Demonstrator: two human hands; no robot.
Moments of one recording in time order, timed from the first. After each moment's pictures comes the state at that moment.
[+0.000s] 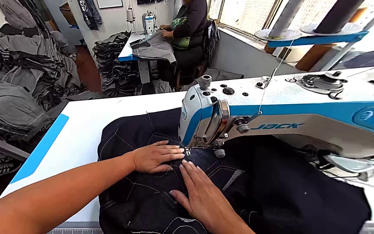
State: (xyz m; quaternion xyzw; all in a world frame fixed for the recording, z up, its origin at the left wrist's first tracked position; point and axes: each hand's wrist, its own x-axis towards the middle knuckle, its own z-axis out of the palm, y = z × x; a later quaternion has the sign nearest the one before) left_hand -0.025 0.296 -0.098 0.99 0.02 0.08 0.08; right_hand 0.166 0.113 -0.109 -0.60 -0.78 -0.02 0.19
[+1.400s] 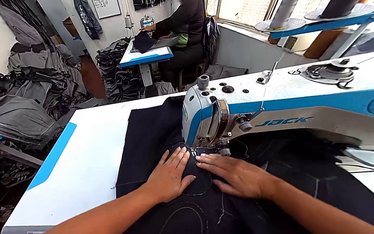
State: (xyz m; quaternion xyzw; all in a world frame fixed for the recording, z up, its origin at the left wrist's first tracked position) left_hand 0.009 0.206 -0.096 0.93 0.35 0.03 0.09; right_hand 0.283 0.170 -0.117 -0.33 -0.92 -0.04 0.19
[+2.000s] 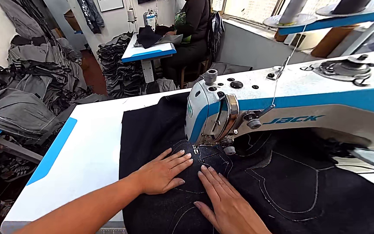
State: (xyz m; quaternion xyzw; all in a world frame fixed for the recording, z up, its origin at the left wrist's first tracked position) left_hand -0.028 0.233 -0.092 0.99 0.15 0.02 0.08; right_hand 0.193 0.086 -0.132 -0.57 -0.78 -0.08 0.24
